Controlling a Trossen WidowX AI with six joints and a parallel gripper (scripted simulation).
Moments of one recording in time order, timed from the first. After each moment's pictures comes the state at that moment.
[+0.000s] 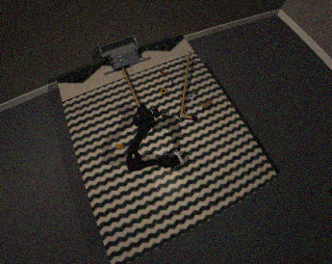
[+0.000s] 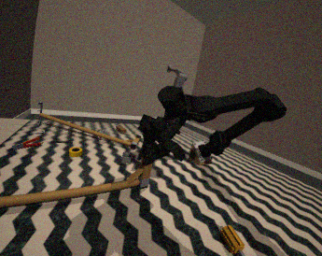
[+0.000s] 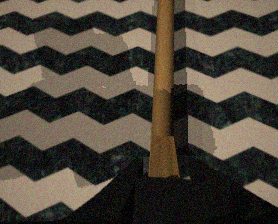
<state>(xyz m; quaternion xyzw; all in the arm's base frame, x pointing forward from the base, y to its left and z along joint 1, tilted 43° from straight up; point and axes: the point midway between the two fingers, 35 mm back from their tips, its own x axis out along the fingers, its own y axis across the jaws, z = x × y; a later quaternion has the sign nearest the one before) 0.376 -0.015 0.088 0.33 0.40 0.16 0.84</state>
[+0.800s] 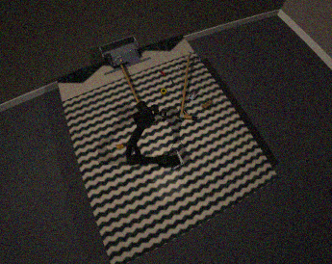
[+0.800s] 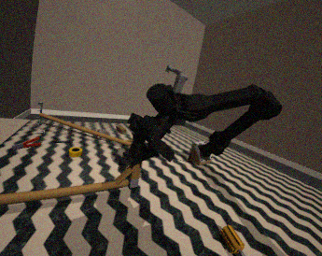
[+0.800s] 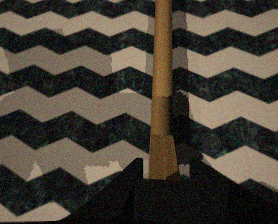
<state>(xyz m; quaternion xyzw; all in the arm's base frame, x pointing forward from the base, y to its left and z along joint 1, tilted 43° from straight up) 0.407 -0.022 0.083 0.33 0.40 0.16 0.84</state>
